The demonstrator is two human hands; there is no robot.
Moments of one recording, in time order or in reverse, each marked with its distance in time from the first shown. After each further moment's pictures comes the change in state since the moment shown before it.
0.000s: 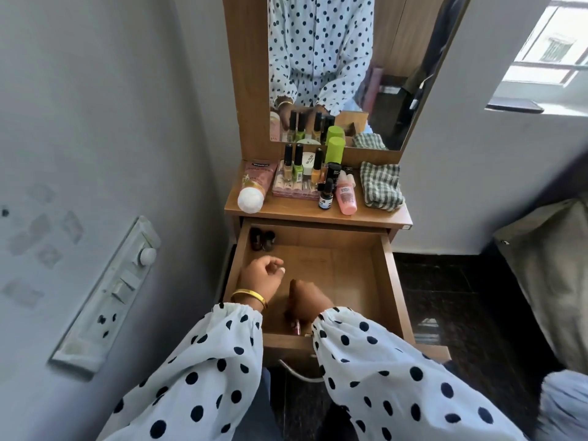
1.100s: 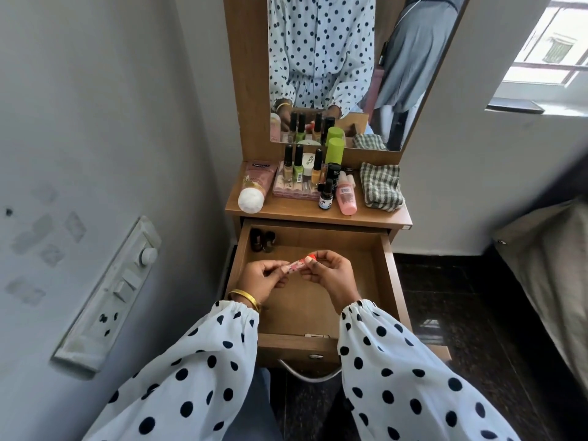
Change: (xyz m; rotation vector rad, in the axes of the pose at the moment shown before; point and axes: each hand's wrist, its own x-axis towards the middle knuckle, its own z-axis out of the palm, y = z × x) left_hand -0.004 -0.005 -0.002 -0.292 -0.117 0.007; right_hand -0.020 0.023 -0.037 1.340 0.319 -0.132
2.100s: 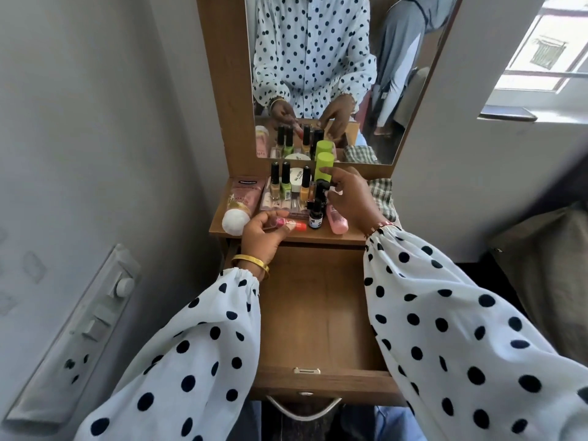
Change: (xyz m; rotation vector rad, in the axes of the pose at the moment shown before) left_hand 0.058 0.093 0.014 -0.248 0.173 0.135; right_hand 0.099 -0.139 -0.028 -1.029 0.136 -0.521
